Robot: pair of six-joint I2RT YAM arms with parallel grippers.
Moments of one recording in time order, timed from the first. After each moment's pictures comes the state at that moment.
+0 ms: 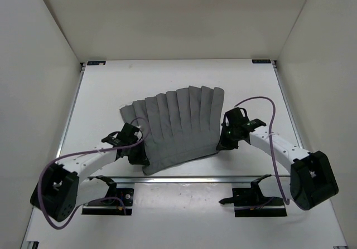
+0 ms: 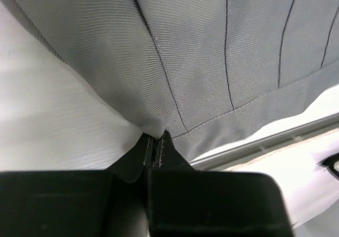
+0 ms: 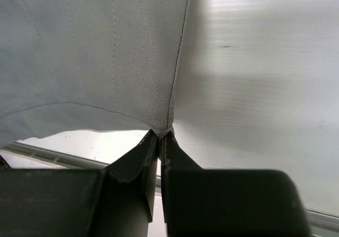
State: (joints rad) left arm -0.48 1.11 0.44 -0.48 0.24 -0.62; right arm 0.44 1.26 0.71 -0.62 -0.16 0.63
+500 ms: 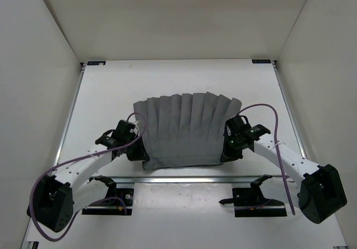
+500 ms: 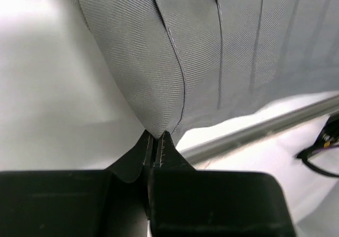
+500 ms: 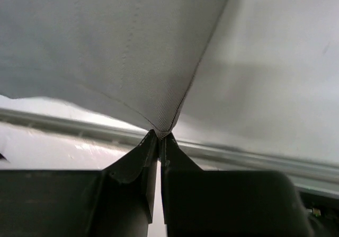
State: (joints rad) left arm -0.44 1.06 0.53 -0.52 0.27 -0.59; right arm 0.49 1.12 0.68 -0.80 -0.16 0.64
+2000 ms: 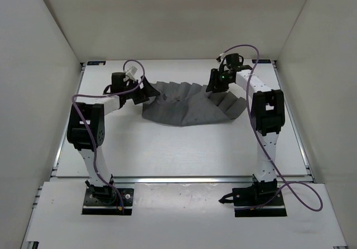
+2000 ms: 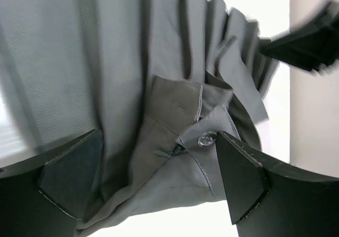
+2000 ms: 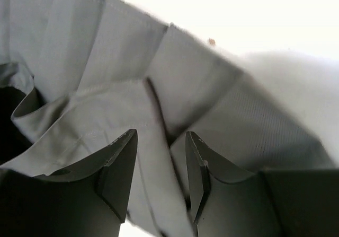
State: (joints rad) left arm -0.10 1.92 1.18 0.11 0.62 -0.55; right arm 0.16 2.20 1.81 -0.57 -0.42 0.19
